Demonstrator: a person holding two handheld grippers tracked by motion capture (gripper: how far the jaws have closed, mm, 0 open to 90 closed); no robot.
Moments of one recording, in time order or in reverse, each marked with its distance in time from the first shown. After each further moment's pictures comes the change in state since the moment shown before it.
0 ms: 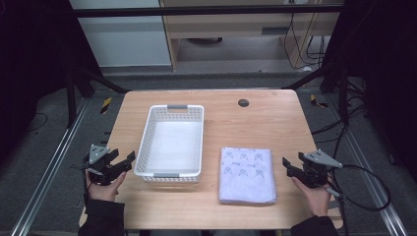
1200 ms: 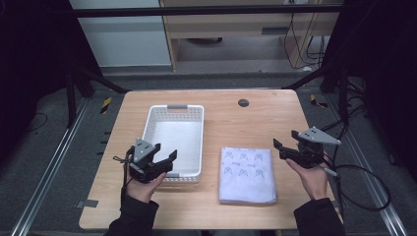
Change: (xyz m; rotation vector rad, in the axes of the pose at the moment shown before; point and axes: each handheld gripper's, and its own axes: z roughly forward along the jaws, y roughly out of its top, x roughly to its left) left arm -0.117 0.030 0.009 -0.021 -0.197 0.148; right arm 0.021 0.077 -0.006 -0.081 0.094 -0.078
